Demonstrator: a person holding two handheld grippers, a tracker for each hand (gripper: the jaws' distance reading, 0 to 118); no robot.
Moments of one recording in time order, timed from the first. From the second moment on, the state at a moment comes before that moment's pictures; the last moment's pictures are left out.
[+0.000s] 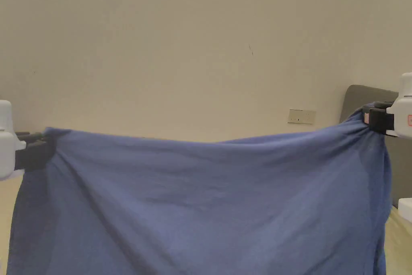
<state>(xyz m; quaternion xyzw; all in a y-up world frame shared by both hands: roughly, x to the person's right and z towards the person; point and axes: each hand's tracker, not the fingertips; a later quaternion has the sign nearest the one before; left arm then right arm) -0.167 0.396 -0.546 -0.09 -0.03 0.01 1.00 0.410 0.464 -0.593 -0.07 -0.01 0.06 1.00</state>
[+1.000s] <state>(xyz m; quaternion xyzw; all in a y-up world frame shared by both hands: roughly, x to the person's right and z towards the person) -0.131 0.504 -0.895 0.01 0.06 -0.05 1.00 0.396 0.604 -0.895 0.11 -0.07 0.02 0.99</state>
